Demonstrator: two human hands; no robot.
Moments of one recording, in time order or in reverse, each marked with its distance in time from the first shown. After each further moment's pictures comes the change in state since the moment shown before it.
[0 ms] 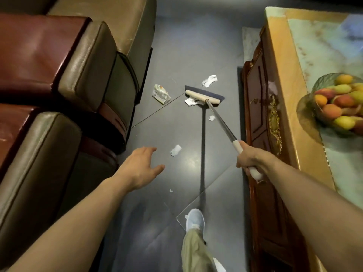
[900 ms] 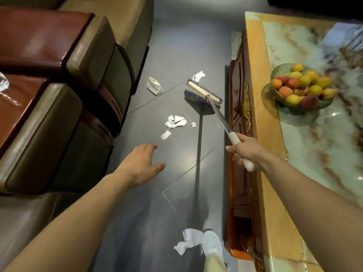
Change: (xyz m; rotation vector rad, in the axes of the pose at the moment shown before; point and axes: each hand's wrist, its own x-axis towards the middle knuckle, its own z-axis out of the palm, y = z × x) left_hand -0.145 0.067 0.059 -0.006 0.021 0.026; right_hand -0.131 0.121 -0.007 0.501 0.032 -0.186
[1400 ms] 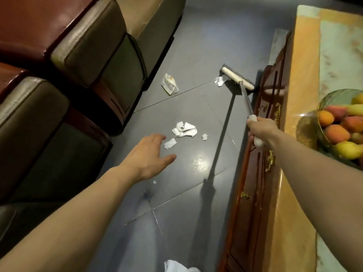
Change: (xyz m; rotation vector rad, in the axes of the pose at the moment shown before) left_hand 0.164 0.051 -0.006 -0.102 0.109 -0.140; right_hand 0.235 -0.121 -0.034 -0.028 0.054 -0.045
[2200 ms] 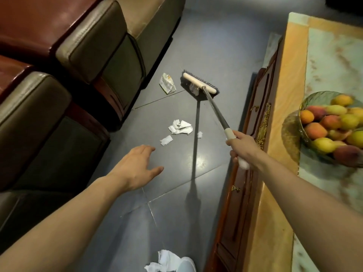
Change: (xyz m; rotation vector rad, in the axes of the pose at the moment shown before) left_hand -0.051 -0.005 0.007 0.047 -0.086 -0.040; right_hand -0.077 0.038 0.000 -0.184 -0.214 -0.117
